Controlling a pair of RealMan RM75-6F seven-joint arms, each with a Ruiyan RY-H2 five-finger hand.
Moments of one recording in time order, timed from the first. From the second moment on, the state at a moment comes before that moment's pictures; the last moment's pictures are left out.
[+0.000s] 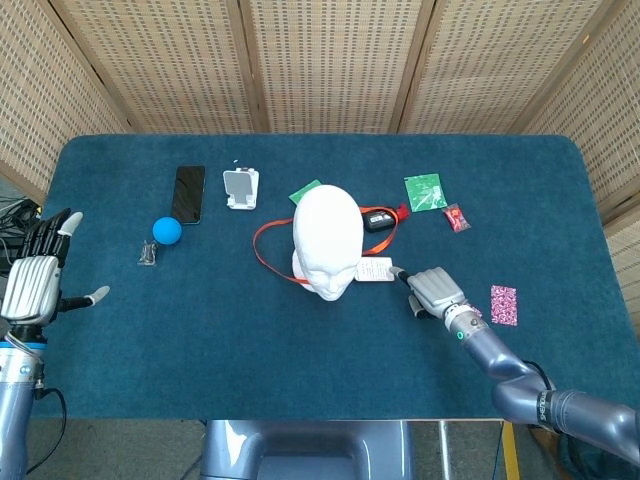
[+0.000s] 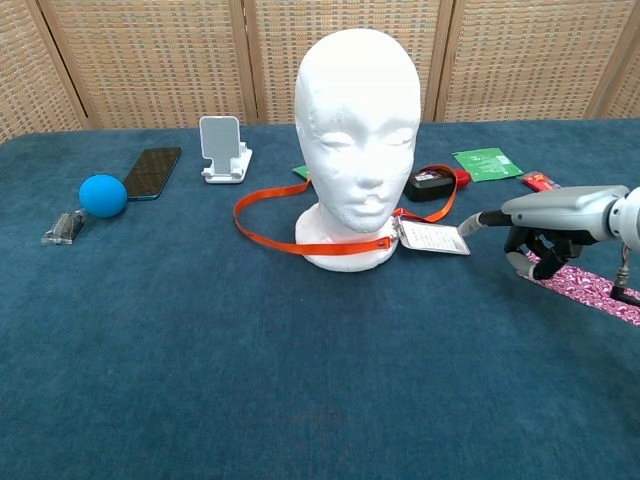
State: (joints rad) left arm -0.32 -1.19 -0.17 -1.61 1.30 1.37 0.00; right arm 0.77 -1.42 0.11 -1.36 -1.09 0.65 -0.24
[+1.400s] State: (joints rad) left arm -0.32 -1.20 -0.19 -1.60 1.29 1.34 -0.01; right arm 0.84 -1.30 -0.05 -1.61 -1.08 0.60 -0.39
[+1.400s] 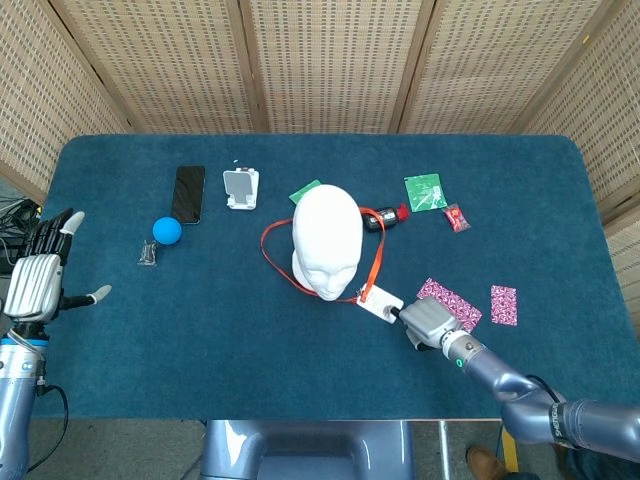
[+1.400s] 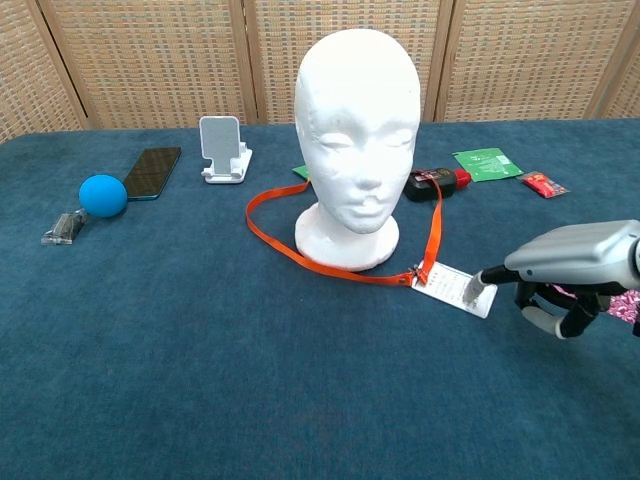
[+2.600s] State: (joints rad) left arm -0.31 -1.19 -0.19 -1.61 1.29 1.34 -0.02; right arm 0.86 -1.20 -0.19 -1.95 -1.31 0.64 -0.53
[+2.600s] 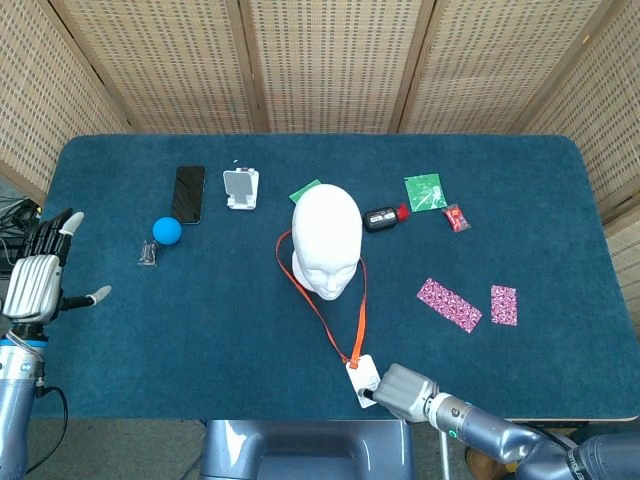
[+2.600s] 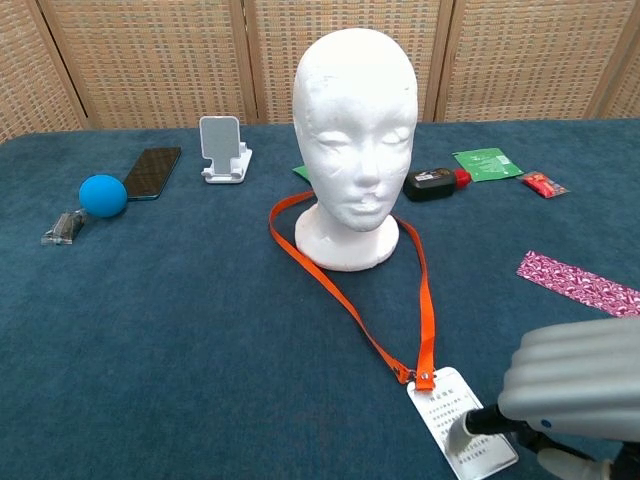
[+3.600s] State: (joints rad) left arm -0.20 -1.18 -0.12 -1.64 1.38 1.48 0.01; right arm 0.37 -1.04 -0.07 -1.58 -1.52 1.53 0.06
